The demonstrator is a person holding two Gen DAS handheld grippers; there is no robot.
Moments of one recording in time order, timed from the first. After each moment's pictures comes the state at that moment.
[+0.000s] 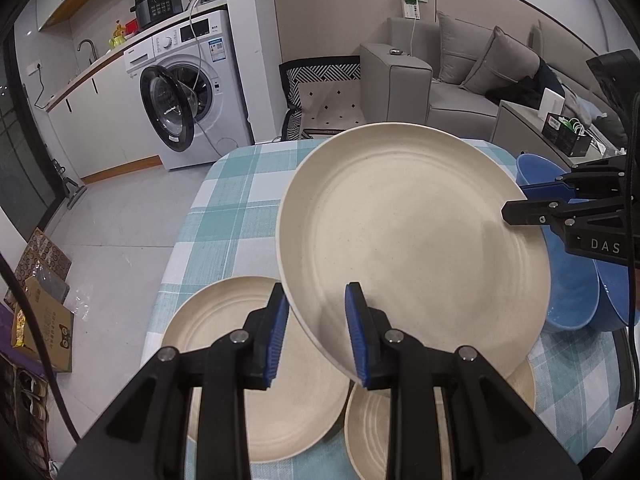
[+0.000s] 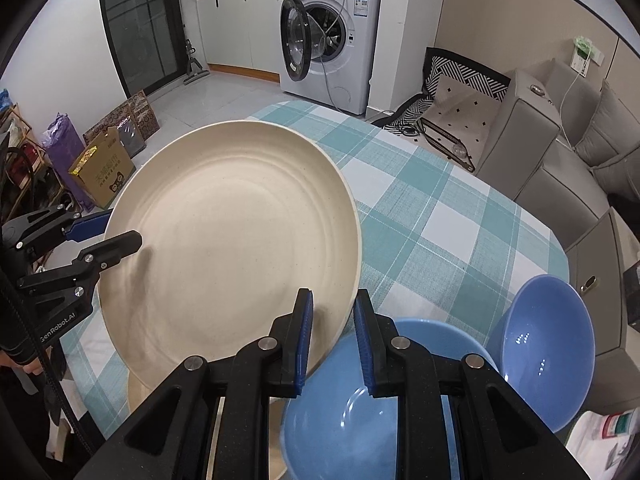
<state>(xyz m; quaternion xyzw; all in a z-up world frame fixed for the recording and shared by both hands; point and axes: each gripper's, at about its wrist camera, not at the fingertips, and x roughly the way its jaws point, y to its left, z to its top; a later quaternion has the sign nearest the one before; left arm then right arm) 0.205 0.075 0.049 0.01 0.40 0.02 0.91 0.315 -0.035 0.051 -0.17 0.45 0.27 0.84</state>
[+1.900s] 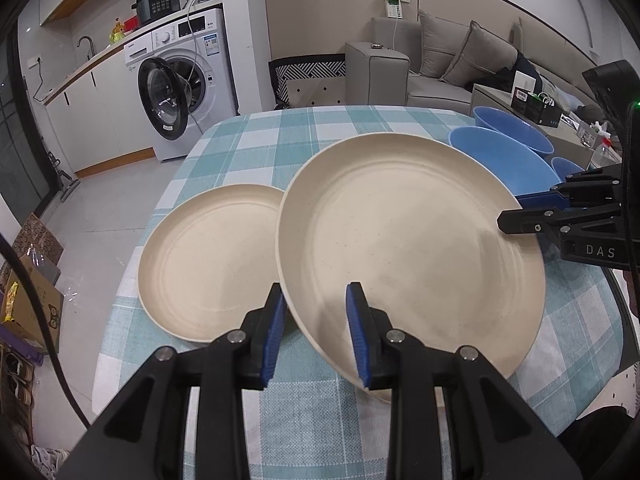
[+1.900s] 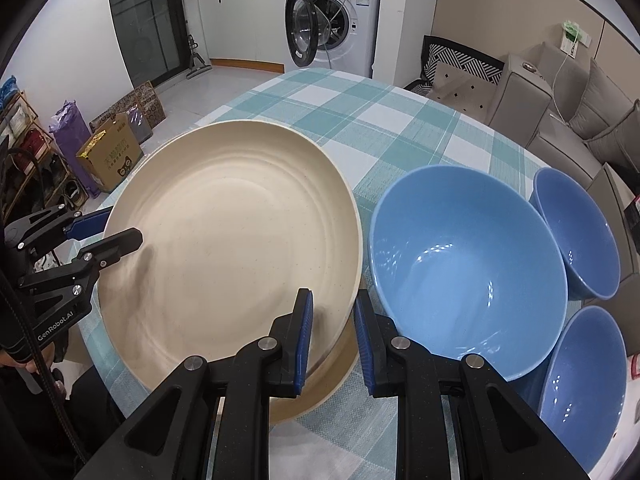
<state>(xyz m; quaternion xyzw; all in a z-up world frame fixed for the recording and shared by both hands) 0.104 0.062 0.003 0.01 0.40 0.00 0.92 0.199 -0.060 -0.007 -0.15 0.46 0.26 0.84</state>
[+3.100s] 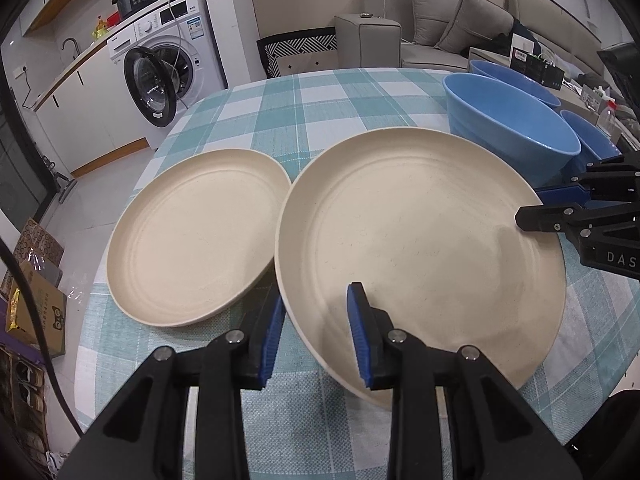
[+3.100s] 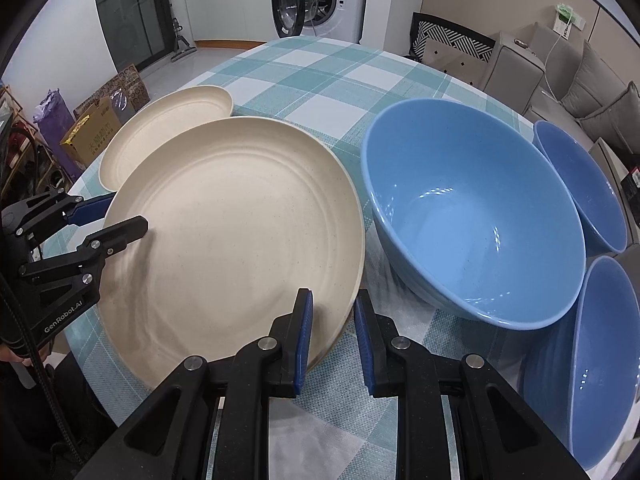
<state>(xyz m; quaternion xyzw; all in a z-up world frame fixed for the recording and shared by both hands) 0.118 0.043 -0.034 0.04 0.44 0.00 0.90 0.189 -0.067 -0.050 -0.17 0.49 0.23 0.83</state>
